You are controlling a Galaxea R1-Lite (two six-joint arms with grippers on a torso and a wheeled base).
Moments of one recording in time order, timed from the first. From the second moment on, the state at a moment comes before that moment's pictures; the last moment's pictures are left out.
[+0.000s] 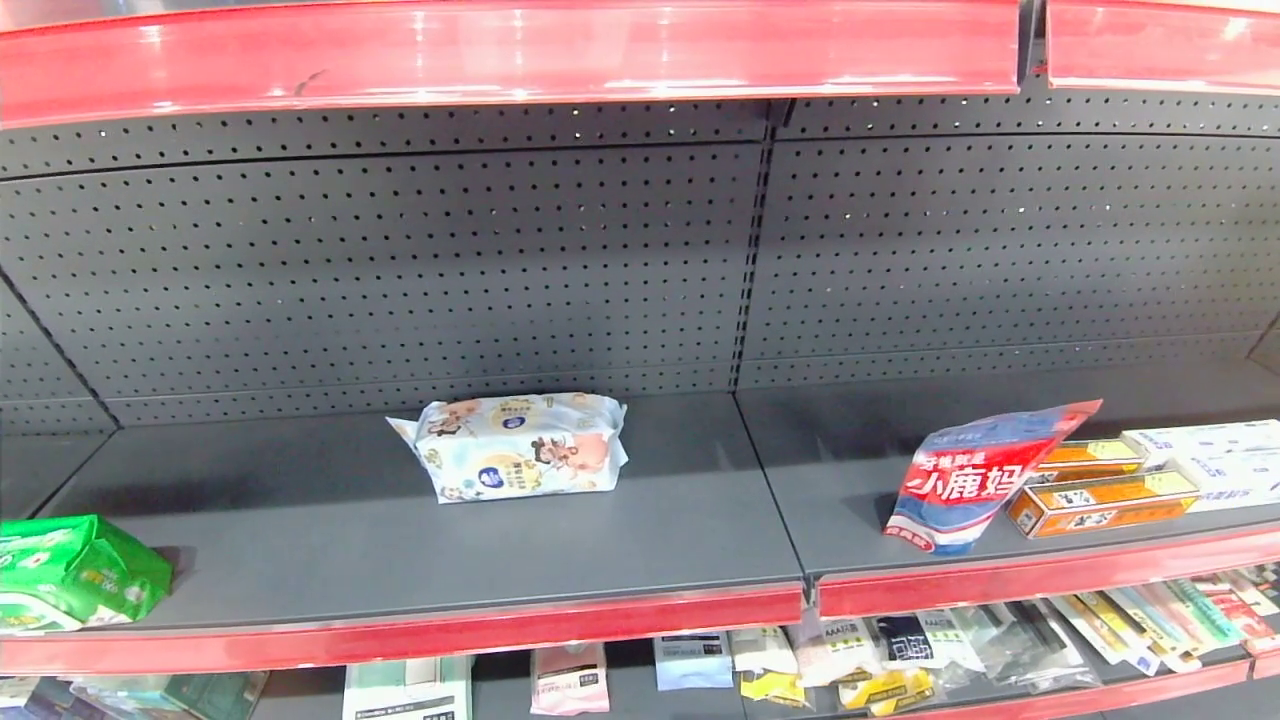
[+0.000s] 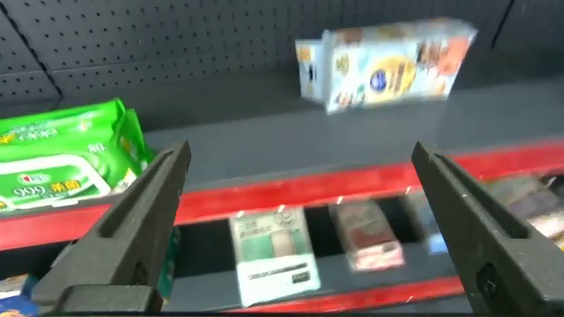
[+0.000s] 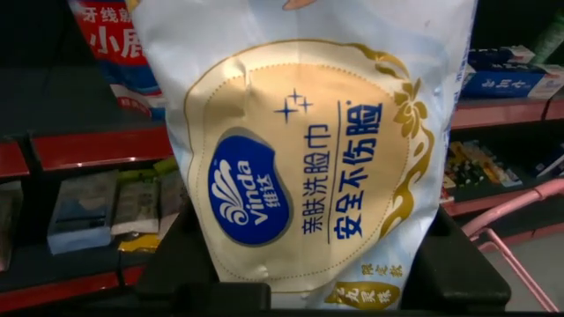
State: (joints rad) left arm 0.00 0.09 -0.09 -0.01 -0.04 0.02; right arm 0.07 0.13 -0.14 0.08 -0.31 -0.15
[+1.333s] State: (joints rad) left arm 0.08 1.80 -0.77 -0.35 -0.56 0.71; right arm 0.07 0.09 -0.08 0.07 -0.31 -0.21
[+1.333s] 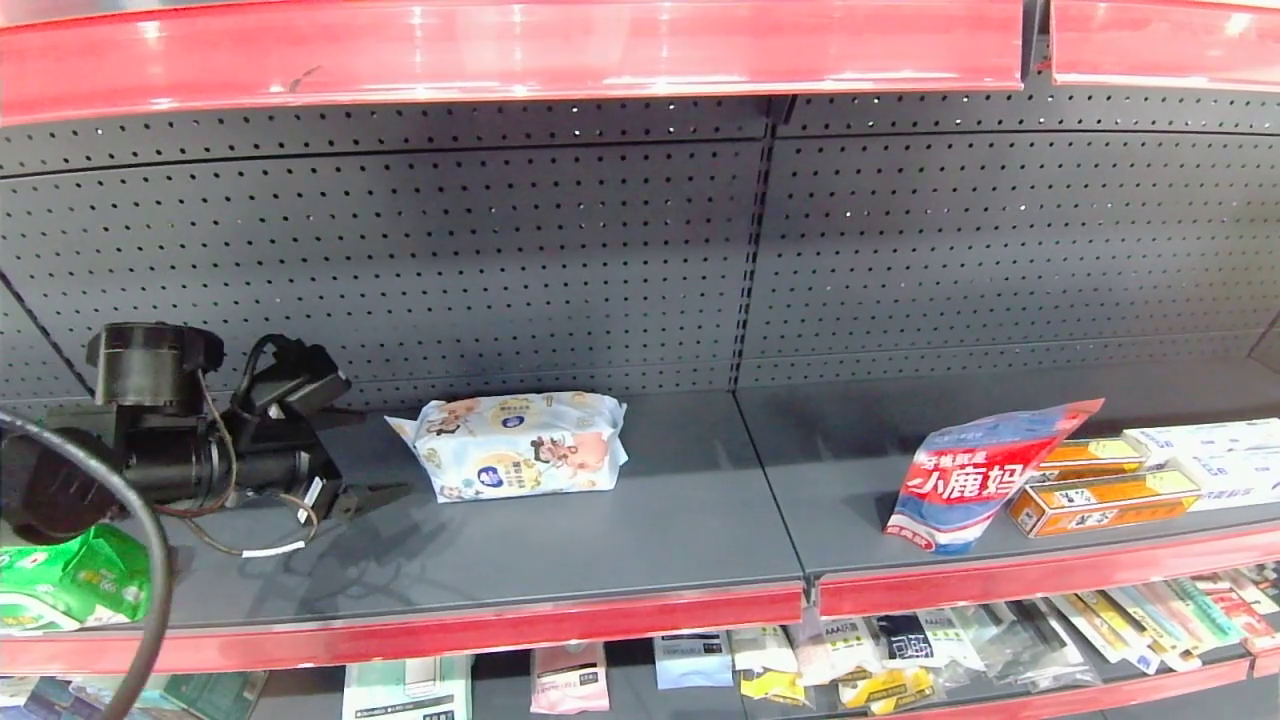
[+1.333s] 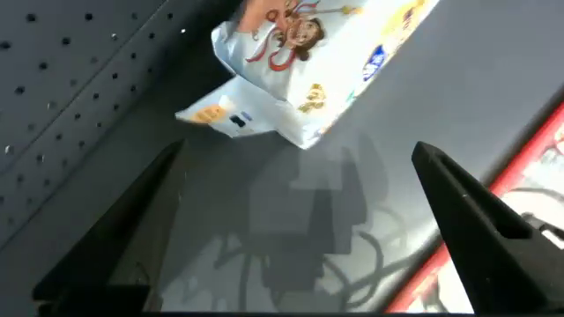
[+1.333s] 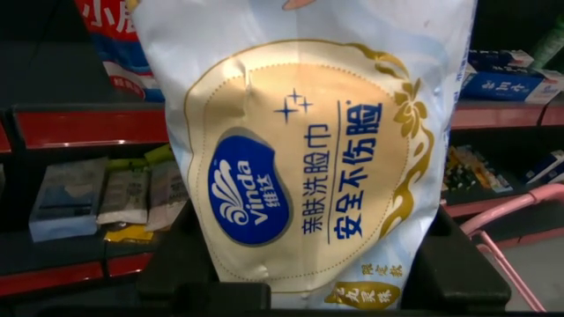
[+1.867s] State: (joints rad) left arm 0.03 1.93 -0.98 -0.26 -0.59 0.74; right arm 0.07 0.09 -0.07 0.07 -0.31 -0.22
